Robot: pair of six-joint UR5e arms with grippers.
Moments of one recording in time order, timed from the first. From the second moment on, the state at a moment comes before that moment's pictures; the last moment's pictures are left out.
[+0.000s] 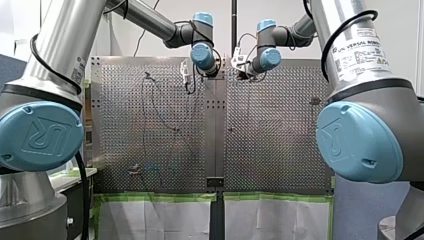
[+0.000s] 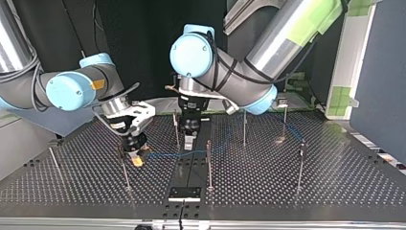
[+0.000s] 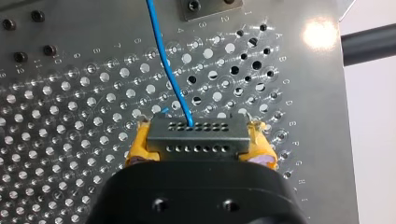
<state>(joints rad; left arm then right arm) -0.58 -1.87 -1.38 -3.00 -2.02 -1.69 2.05 -1.18 1.26 -0.06 1.37 1.82</state>
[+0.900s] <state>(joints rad) -0.54 -2.03 -1.23 -2.98 -2.03 -1.68 2.05 -1.18 1.26 -0.06 1.37 1.82</state>
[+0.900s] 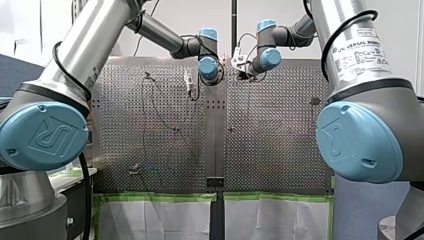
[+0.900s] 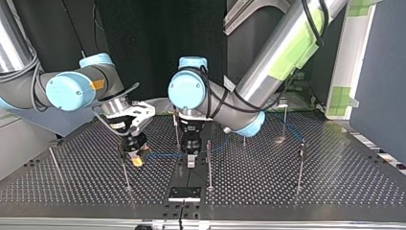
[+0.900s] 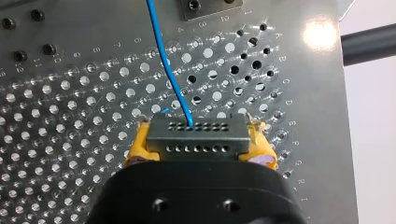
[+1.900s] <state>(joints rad) -0.55 -2.07 -1.16 -3.05 -2.08 -1.72 2.05 -1.18 1.26 -0.06 1.37 1.82</state>
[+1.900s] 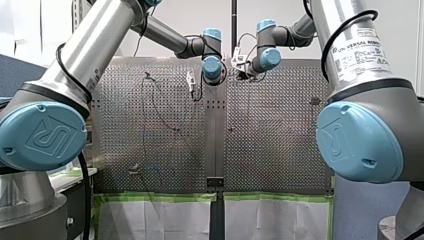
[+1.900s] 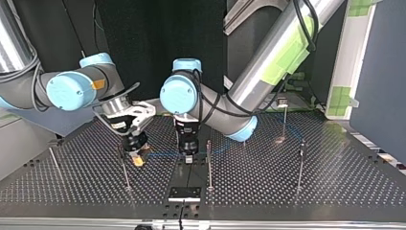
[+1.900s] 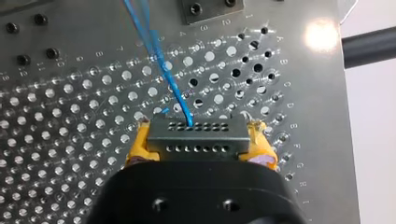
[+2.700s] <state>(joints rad) -0.59 -1.99 -1.33 -2.99 -2.14 -1.75 2.06 -1.18 1.33 -0.04 1.37 1.81</state>
